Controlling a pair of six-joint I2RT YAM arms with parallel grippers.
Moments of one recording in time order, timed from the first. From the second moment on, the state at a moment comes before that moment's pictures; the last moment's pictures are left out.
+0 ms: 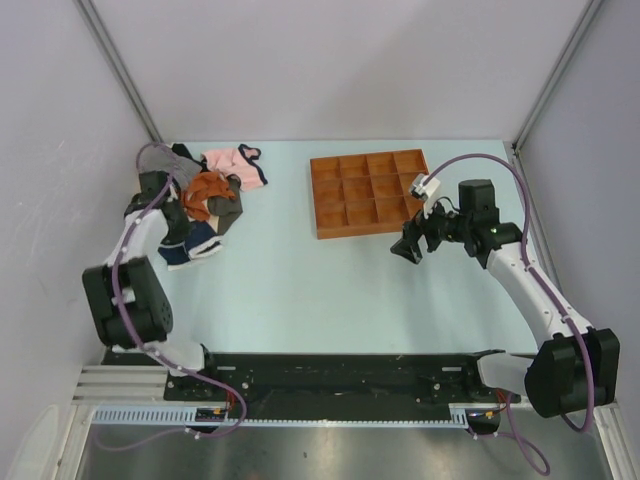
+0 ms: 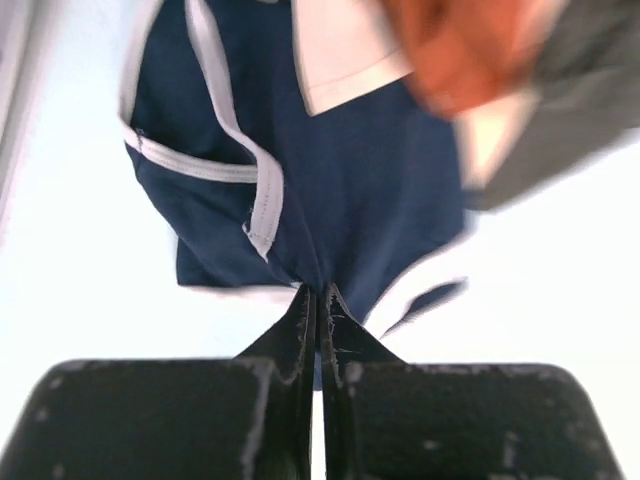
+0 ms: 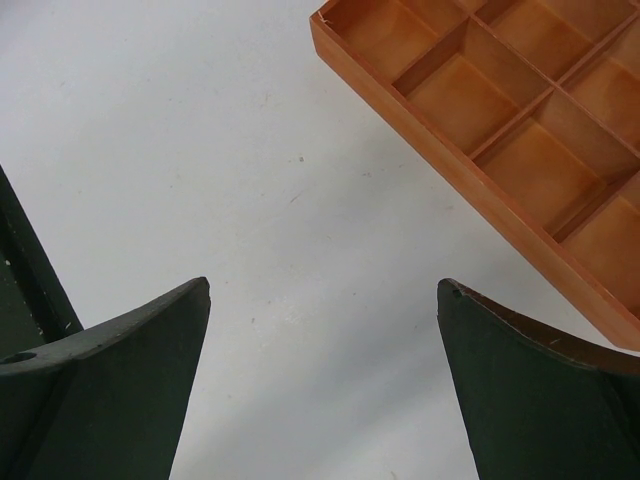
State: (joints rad) left arm 0.24 1.65 1.14 -0.52 -0.12 -0.20; right arm 0.20 1.22 0.97 -0.44 -0.71 -0.38
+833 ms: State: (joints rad) left arm -0.57 1.00 1.35 -0.58 0.13 -0.41; right arm 0.13 1.16 0.97 -0.47 -0.73 -0.45
